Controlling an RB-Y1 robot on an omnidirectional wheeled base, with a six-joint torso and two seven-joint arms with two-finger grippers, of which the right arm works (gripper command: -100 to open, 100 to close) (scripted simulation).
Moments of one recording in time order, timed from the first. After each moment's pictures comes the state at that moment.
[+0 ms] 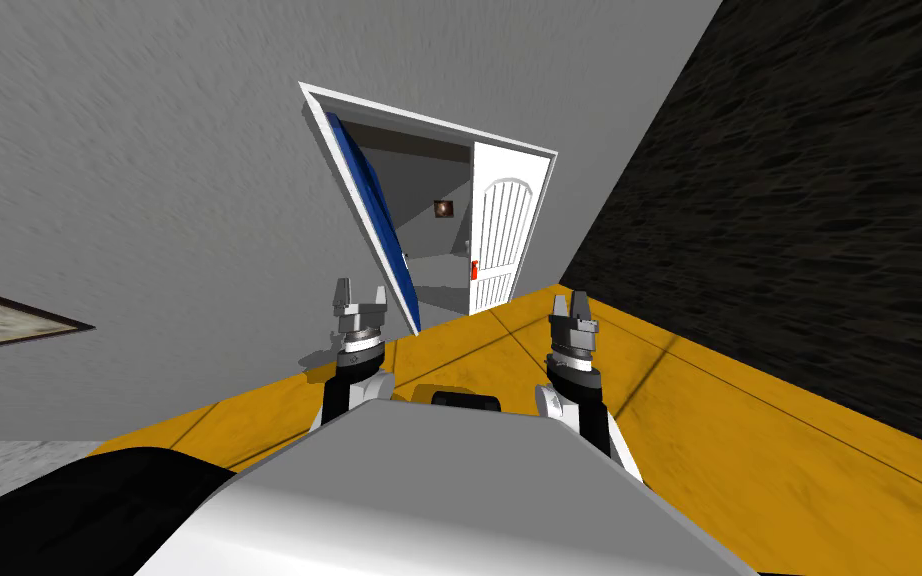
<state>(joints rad) 0.53 0.04 0.02 -2.29 0.07 -0.61 0.12</state>
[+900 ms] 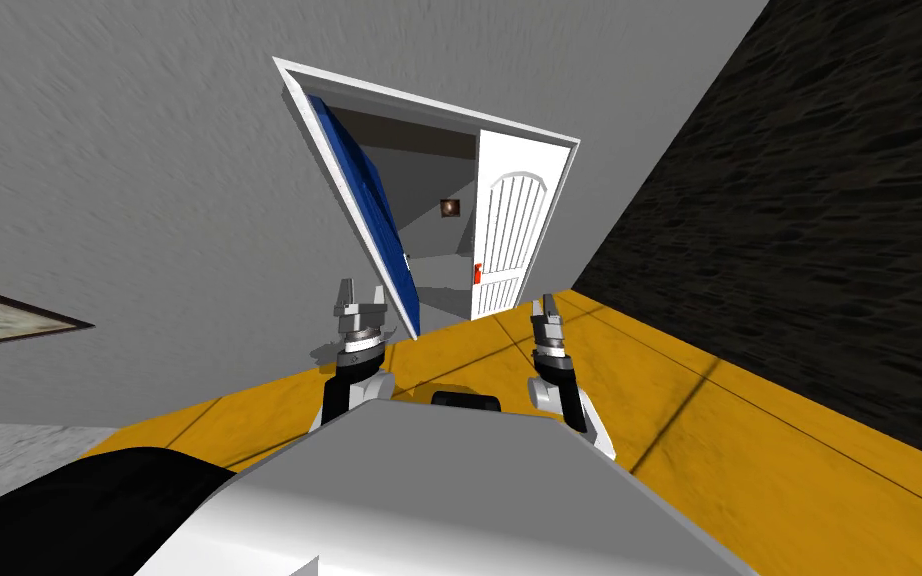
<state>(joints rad) 0.41 -0.04 0.02 -2.08 0.07 -0.57 0.10</state>
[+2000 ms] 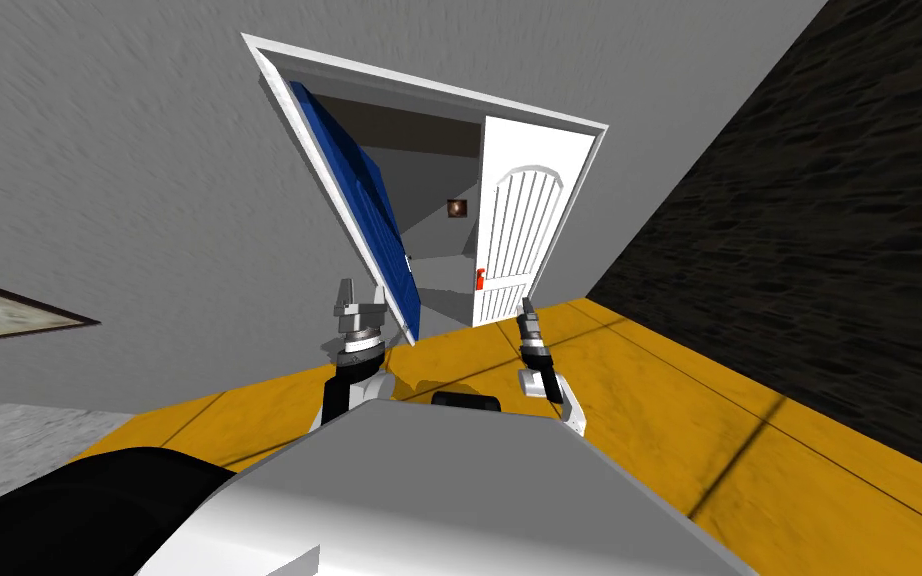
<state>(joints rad) 0.27 -0.07 0.04 -1.84 0.07 -0.51 0.07</state>
